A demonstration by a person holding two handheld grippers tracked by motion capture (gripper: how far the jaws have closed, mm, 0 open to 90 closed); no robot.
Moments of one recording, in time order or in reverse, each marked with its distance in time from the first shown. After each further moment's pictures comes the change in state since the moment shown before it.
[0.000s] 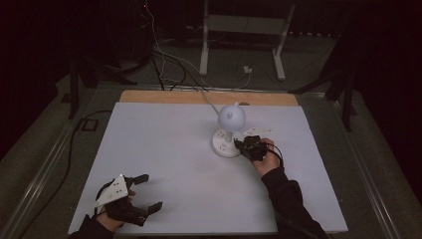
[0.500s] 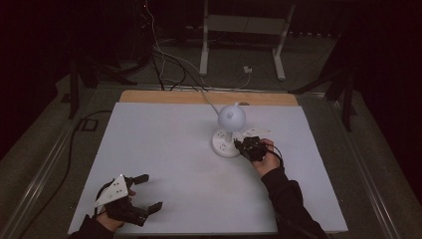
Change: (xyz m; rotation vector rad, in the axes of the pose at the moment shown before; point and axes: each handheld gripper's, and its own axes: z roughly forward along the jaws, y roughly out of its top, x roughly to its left) left arm 0.000 0.000 0.000 -0.001 -0.001 -0.001; right arm 0.002 -0.001 0.000 0.001 -0.014 -0.020
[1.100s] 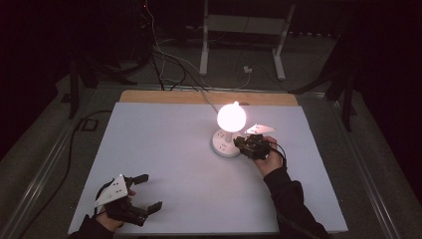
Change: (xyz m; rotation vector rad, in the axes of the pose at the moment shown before) left arm 0.000 0.000 -0.001 0.000 0.000 0.001; right arm -0.003 0.009 -0.016 -0.052 0.040 0.006
